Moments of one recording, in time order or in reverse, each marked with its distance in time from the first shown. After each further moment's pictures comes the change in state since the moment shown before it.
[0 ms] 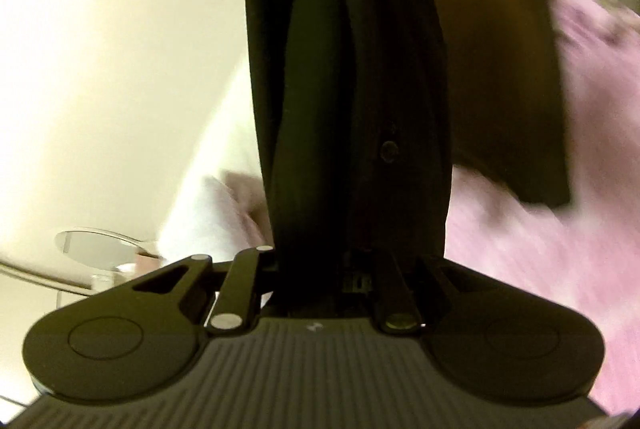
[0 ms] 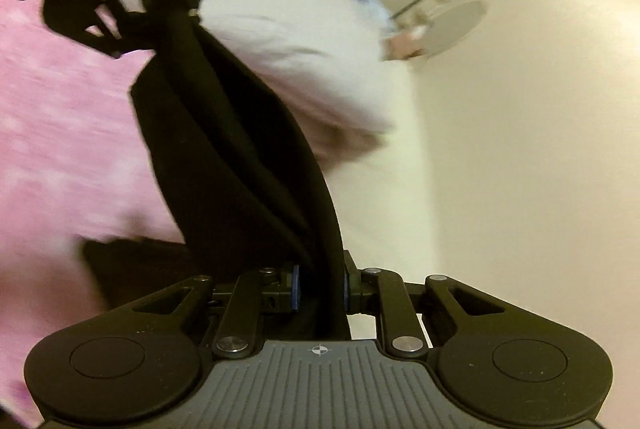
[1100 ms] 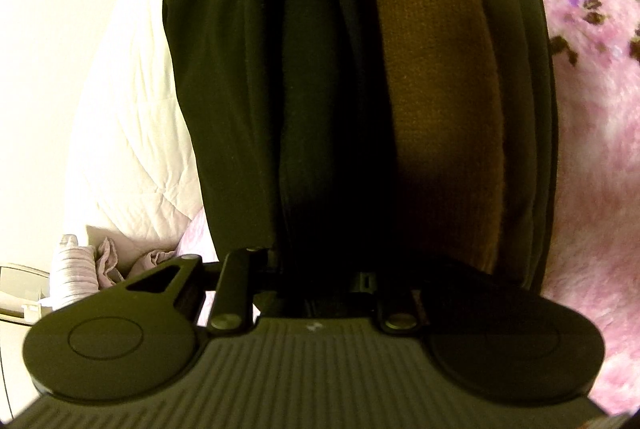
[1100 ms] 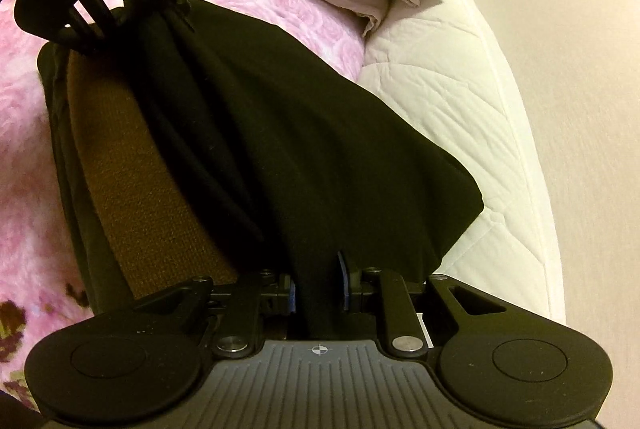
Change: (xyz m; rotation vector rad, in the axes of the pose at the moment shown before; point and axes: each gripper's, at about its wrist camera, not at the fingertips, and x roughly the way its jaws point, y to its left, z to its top) left arm 0.160 -0.185 0.059 0.063 0.030 -0.208; right arm 0.136 0.078 -0.207 0.024 0.181 0.144
